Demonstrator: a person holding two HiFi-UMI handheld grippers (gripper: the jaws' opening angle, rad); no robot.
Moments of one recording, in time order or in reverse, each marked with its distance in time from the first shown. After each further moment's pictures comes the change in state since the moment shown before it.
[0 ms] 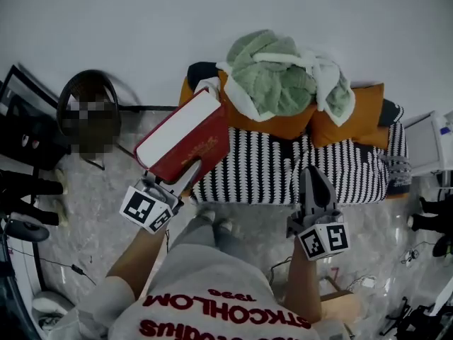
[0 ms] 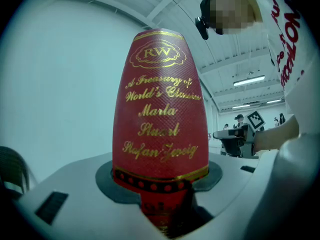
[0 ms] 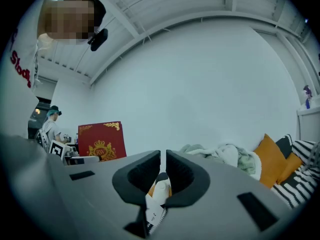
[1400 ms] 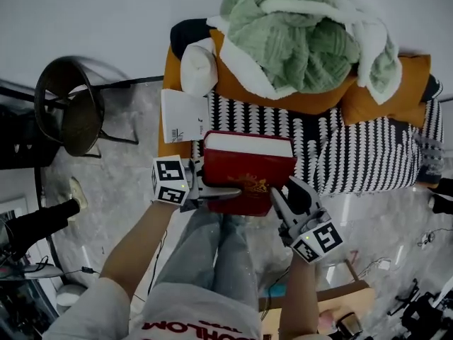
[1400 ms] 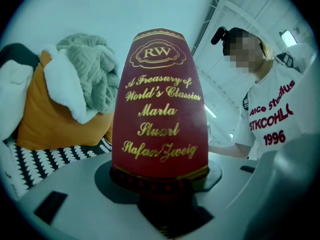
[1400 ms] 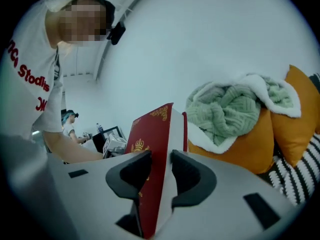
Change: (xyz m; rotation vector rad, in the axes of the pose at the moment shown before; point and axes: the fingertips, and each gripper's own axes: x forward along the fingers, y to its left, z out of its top) left arm 0.126 -0.034 -0.266 -0.545 0.418 -0.844; right arm 0.106 -0.027 -0.251 0.172 0.326 0.282
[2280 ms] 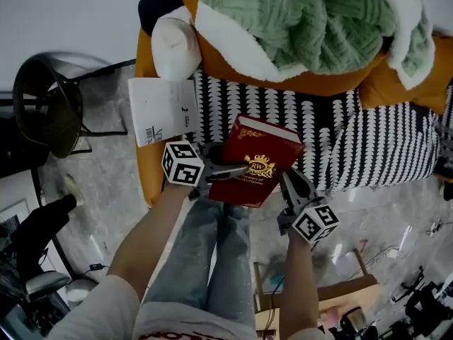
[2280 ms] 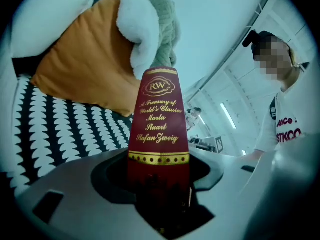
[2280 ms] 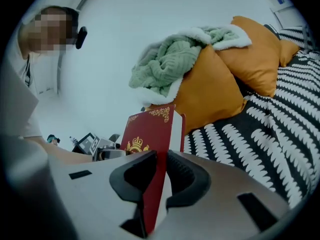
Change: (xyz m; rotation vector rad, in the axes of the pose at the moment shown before) left arm 0.043 0.179 -0.121 -0.304 0.073 0.137; right arm 0.034 -0.154 -0.186 0.383 0.091 -0.211
